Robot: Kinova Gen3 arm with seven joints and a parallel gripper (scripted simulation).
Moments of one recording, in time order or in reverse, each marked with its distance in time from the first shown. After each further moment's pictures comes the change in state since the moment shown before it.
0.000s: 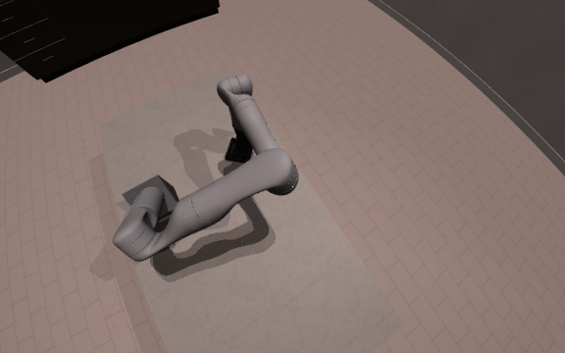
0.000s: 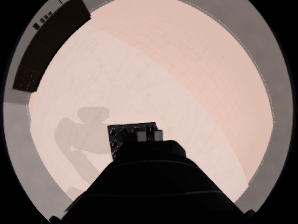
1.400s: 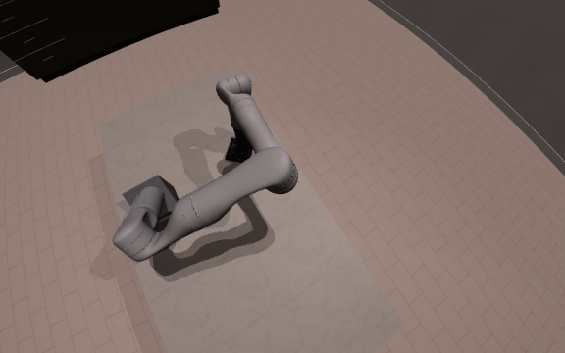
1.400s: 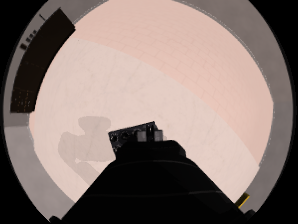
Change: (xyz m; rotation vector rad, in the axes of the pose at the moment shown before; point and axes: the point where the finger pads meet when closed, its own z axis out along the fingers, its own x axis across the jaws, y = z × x) arm 0.001 0.000 0.000 -0.001 -0.002 0.172
